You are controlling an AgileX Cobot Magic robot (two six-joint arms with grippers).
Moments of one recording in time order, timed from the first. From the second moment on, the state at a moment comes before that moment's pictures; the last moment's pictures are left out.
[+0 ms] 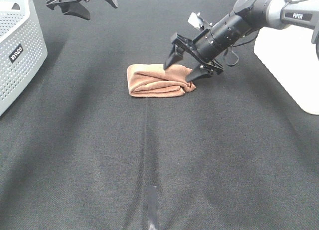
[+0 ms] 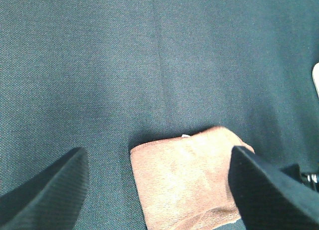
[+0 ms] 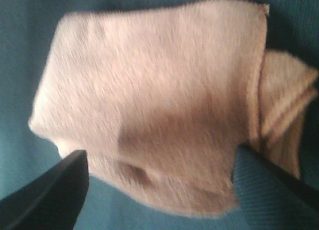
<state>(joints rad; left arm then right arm) -0.19 2.39 -2.38 -0.37 0.96 -0.18 0.20 2.53 -2.13 0.74 1.02 -0.20</state>
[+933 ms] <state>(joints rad) -0.24 2.11 -2.33 -0.13 1.21 -0.09 0.20 2.16 -2.13 0.32 1.21 -0.07</state>
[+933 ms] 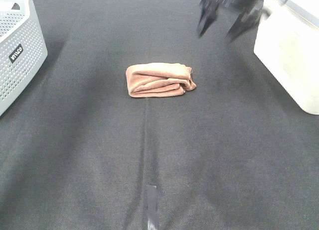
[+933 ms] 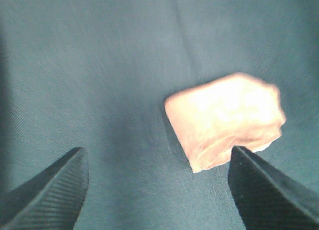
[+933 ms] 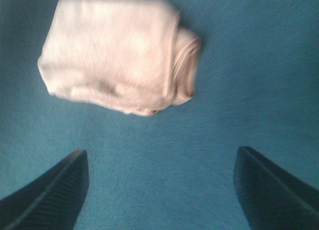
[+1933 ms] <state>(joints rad) -0.24 1.03 -1.21 -0.06 1.22 -0.09 0.20 1.11 -1.16 0.19 1.21 -0.07</state>
